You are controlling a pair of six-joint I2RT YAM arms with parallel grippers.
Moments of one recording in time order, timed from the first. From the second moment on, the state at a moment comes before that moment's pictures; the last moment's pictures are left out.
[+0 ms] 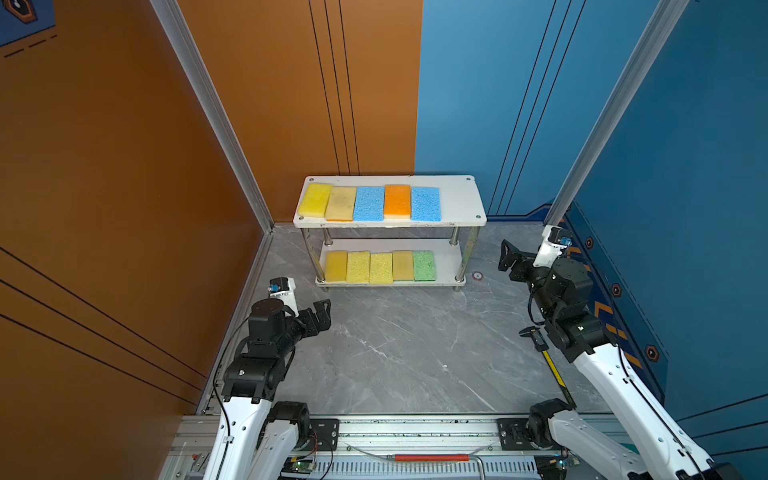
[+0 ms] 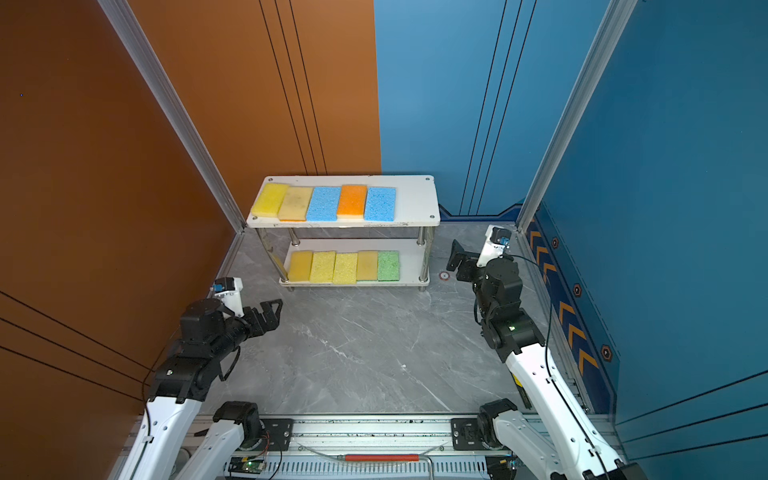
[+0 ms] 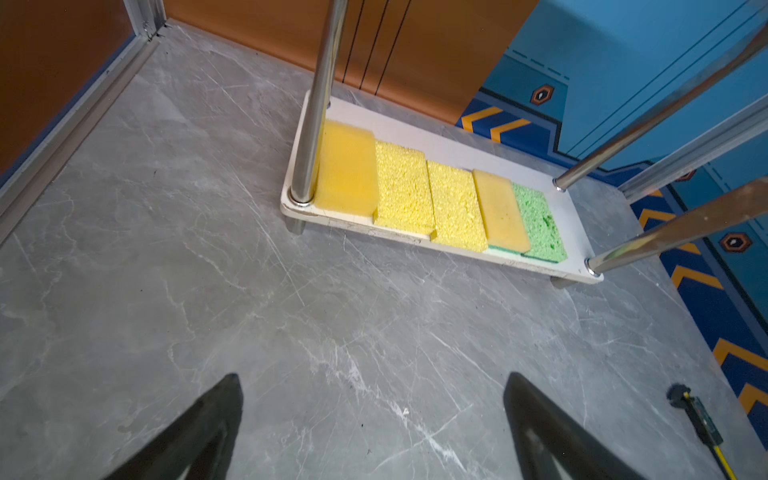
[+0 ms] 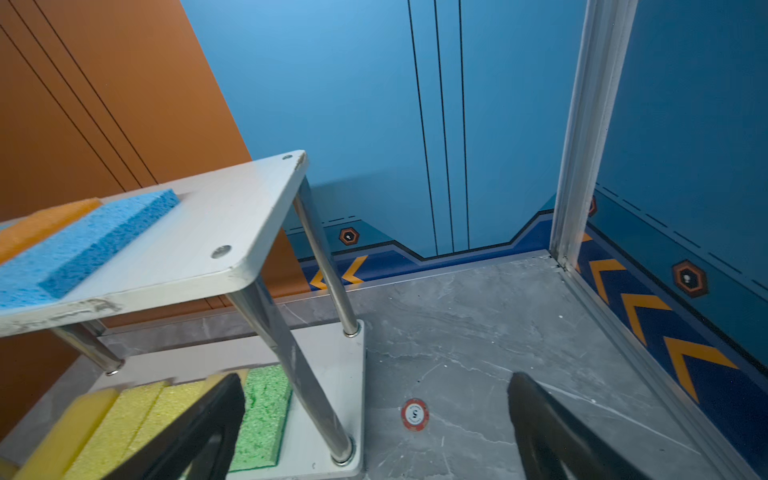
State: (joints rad) left arm -0.05 0.61 0.70 -0.59 0.09 -0.37; right arm 0.23 0.93 0.86 -0.05 0.23 0.21
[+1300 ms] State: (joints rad) left arm 0.03 1.24 0.43 0.40 -0.10 -0.07; right arm 0.02 1.42 0.46 0.55 0.15 0.08
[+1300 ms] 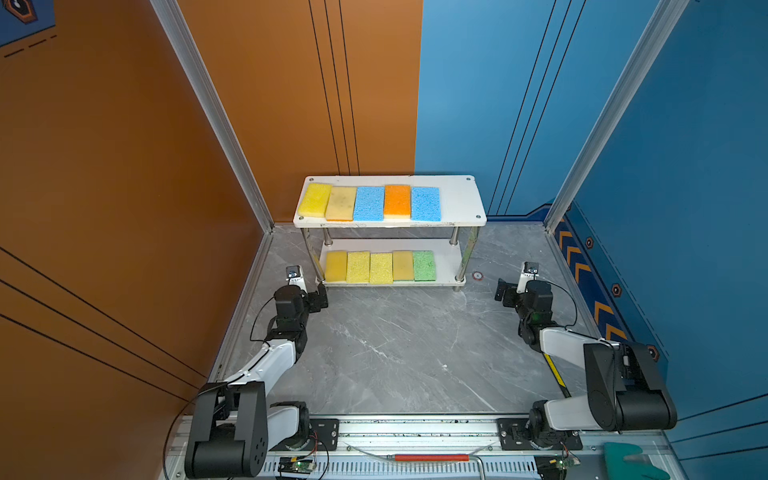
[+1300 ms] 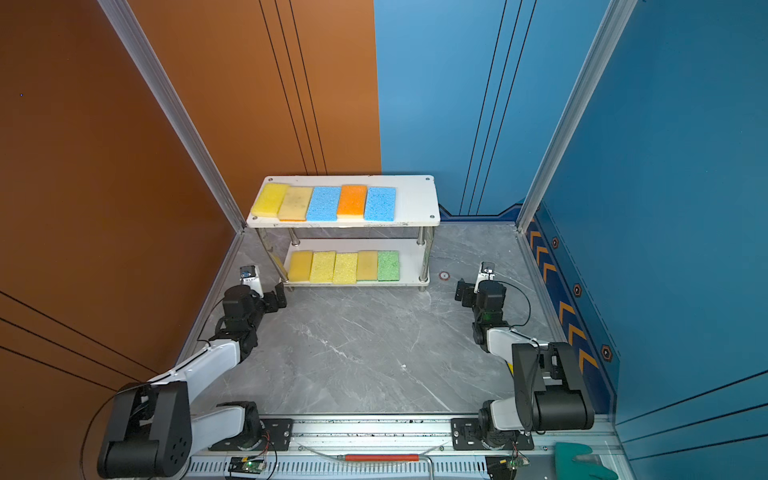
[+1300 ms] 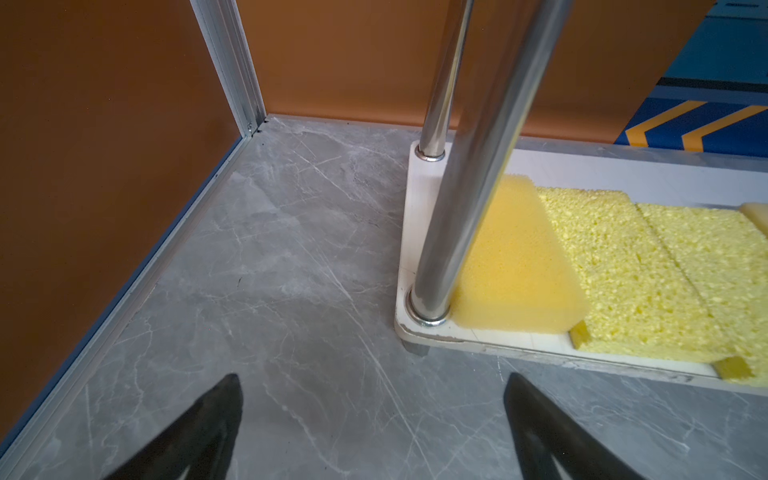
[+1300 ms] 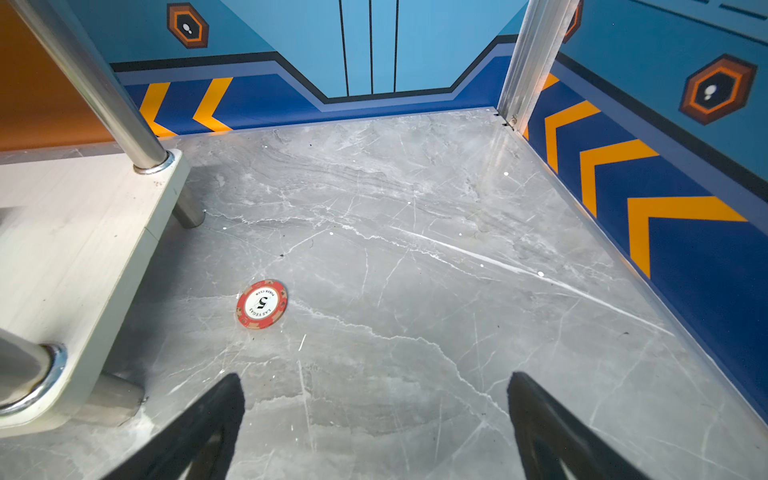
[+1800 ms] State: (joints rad) left arm 0.04 1.46 0.41 0.66 0.01 -0.04; right arm 0.00 1.42 0.42 0.63 0.11 0.08
